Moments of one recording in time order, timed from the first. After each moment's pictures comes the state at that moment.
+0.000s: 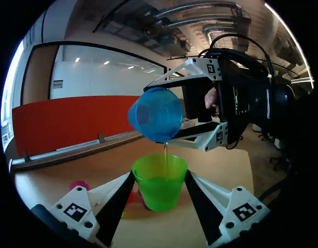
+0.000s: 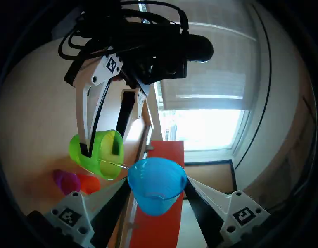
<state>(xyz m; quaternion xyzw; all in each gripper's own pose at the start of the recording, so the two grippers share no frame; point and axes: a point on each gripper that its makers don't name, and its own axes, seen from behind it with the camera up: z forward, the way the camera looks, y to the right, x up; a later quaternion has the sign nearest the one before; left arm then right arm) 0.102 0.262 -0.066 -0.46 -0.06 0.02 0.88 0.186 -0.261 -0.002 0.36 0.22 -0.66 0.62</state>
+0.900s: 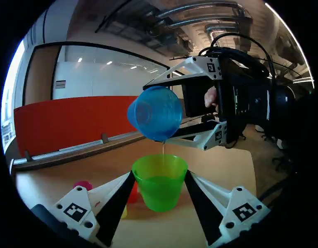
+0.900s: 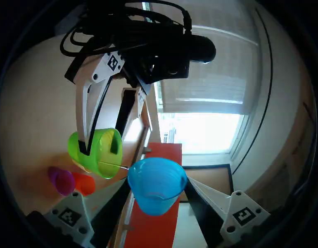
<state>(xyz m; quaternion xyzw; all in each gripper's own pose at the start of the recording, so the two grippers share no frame) 0.104 0.258 -0.060 -0.45 -0.06 0.03 0.89 0.188 -0.269 0.003 0.36 0.23 -0.67 0.61</state>
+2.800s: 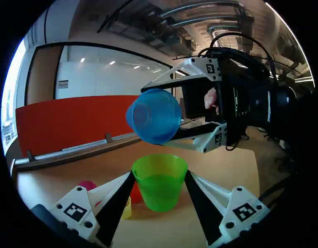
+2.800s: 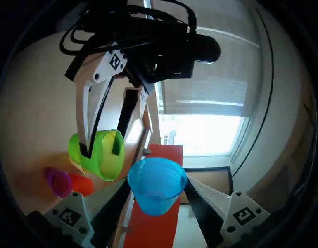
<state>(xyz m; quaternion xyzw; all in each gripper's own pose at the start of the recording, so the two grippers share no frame) 0.102 0.250 -0.051 -0.44 -0.06 0.03 0.90 0.186 -0.278 0.023 0.37 0.23 -0.65 0.62</state>
